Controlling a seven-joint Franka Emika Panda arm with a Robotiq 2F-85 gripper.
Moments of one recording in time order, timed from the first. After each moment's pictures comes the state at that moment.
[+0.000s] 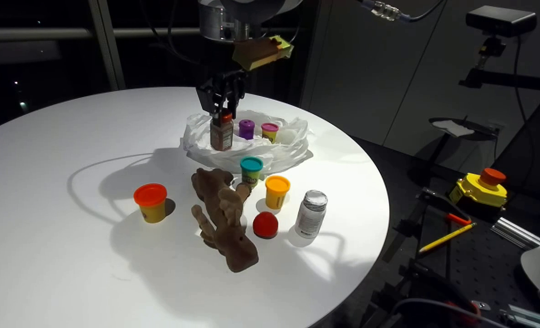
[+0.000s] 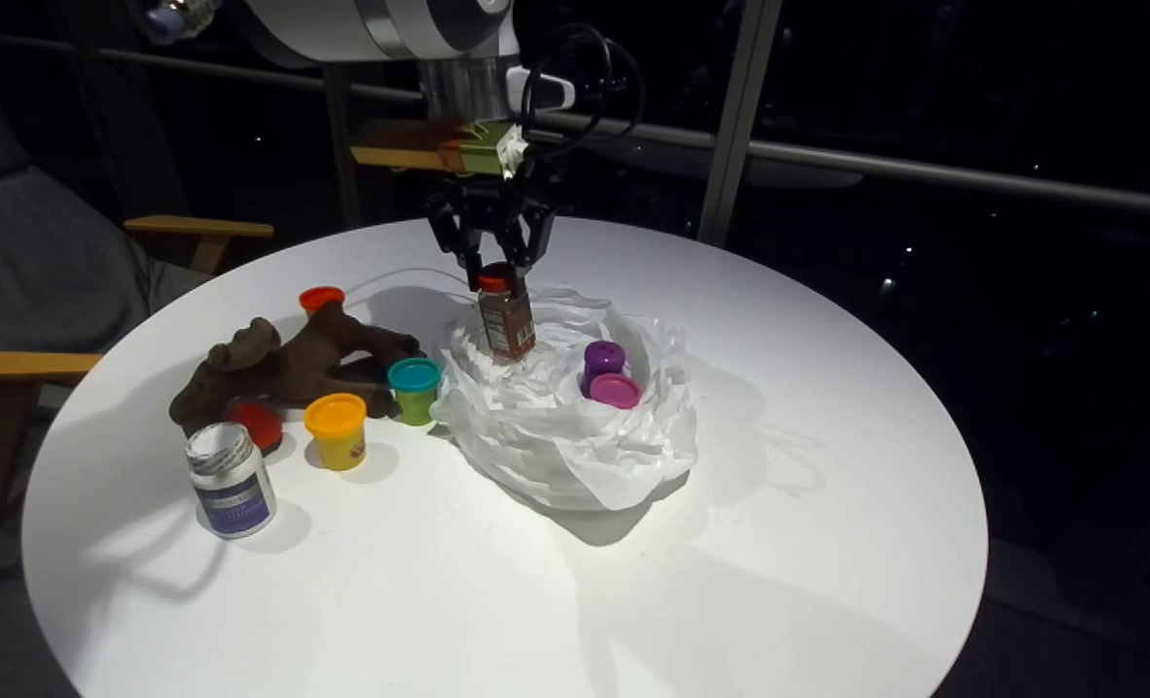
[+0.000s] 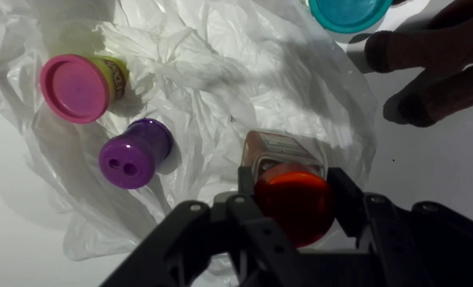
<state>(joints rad) 0.13 0.56 0.02 -1.80 -0.20 2.43 0.18</state>
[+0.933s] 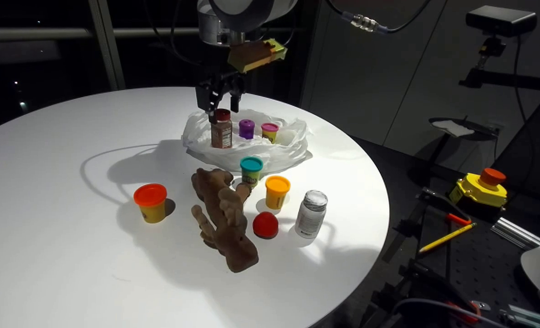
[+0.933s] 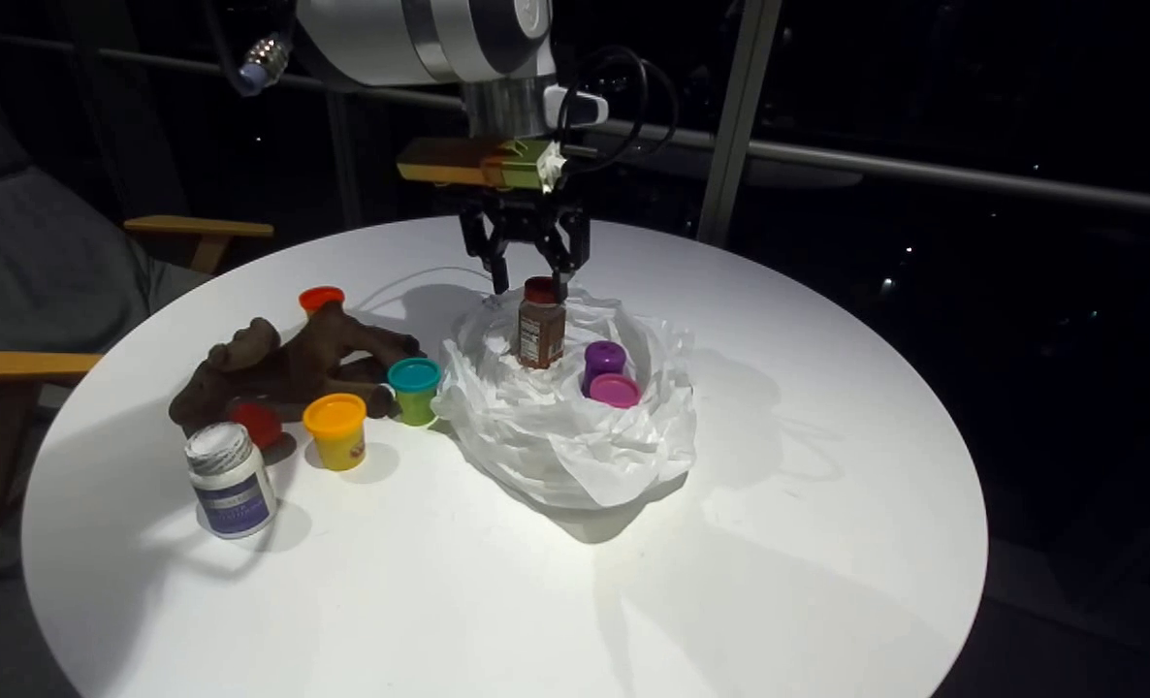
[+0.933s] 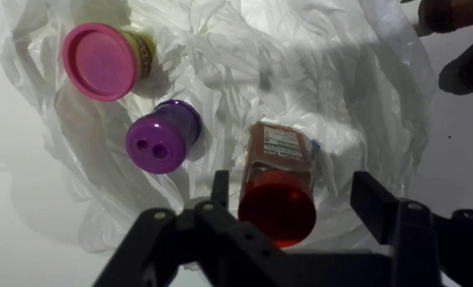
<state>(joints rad) 0.12 0.65 -0.01 -1.68 -0.20 2.40 0.18</state>
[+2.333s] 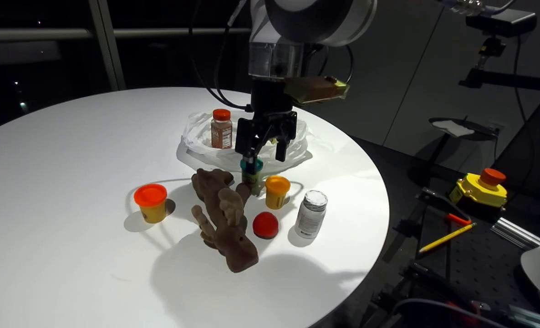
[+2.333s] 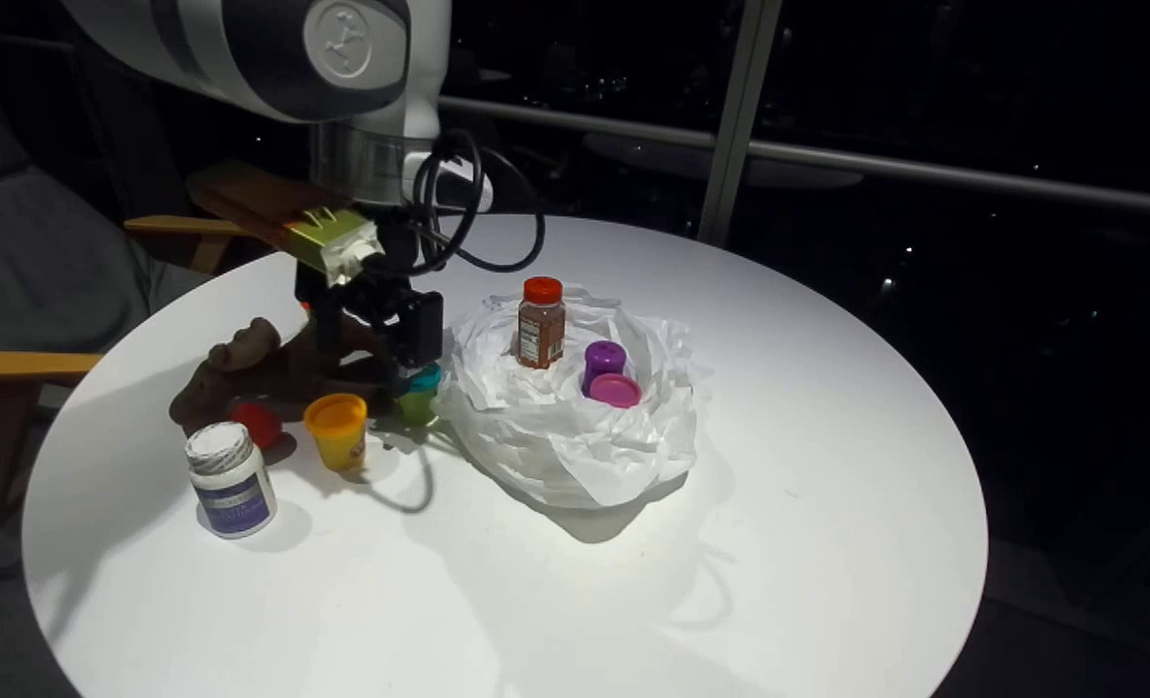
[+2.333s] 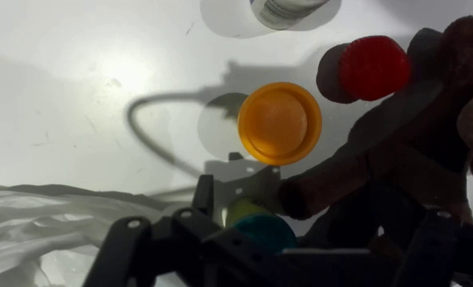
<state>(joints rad) 0.11 0.38 0.09 -2.22 0.14 2.51 0.12</state>
